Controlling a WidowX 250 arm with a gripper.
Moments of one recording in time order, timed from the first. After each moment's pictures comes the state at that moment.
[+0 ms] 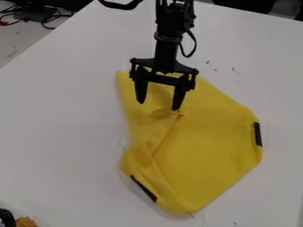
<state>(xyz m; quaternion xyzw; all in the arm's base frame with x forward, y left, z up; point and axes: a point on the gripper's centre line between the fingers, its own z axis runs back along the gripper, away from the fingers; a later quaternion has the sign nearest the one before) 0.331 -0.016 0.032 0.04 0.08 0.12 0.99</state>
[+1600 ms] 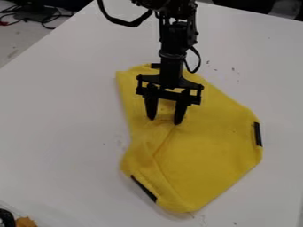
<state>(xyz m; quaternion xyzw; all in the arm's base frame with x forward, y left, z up) 0.325 -0.031 0.011 0.01 0.10 0.10 0.99</state>
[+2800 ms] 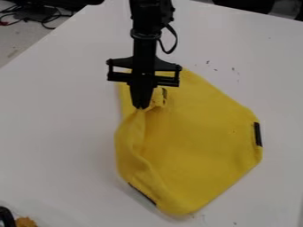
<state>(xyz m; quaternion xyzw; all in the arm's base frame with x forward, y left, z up) 0.297 0.001 0.061 0.02 0.03 0.18 0.98</state>
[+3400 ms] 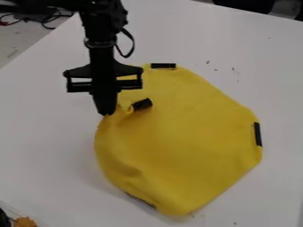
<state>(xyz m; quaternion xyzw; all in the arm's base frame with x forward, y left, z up) 0.261 0.043 0.063 0.02 -0.01 0.28 0.96</state>
